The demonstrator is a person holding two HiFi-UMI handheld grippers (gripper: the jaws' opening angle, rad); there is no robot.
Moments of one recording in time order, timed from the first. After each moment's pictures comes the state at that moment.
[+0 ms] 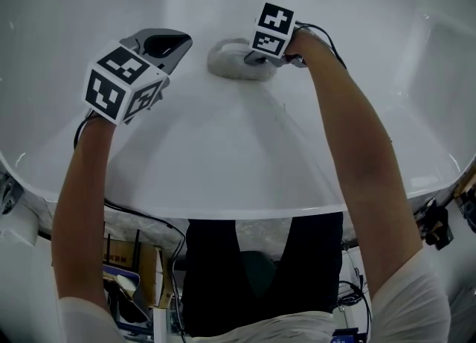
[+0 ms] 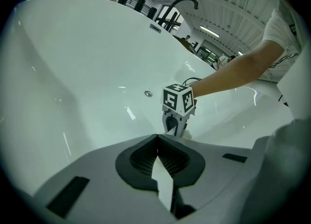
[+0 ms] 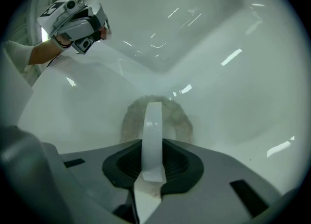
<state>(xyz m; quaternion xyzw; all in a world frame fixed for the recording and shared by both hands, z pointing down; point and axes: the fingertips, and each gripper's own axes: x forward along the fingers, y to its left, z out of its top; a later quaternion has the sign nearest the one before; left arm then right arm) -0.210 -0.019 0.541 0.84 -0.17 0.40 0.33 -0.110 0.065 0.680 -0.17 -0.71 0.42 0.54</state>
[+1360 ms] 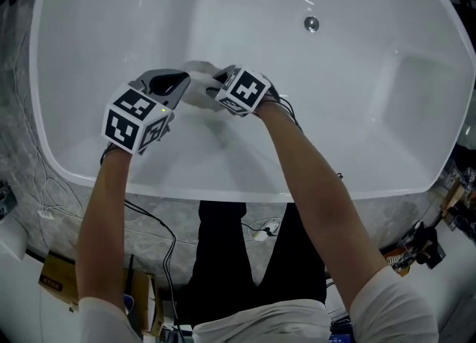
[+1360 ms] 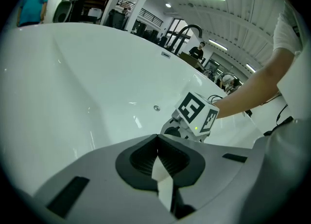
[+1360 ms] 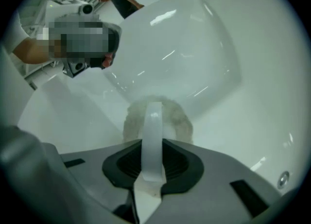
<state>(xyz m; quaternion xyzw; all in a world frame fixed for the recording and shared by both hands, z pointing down) -0.278 -0.037 0.455 0.84 -0.25 0.35 0.35 -0.250 0.014 0.576 0.02 -0.83 0.33 0.45</state>
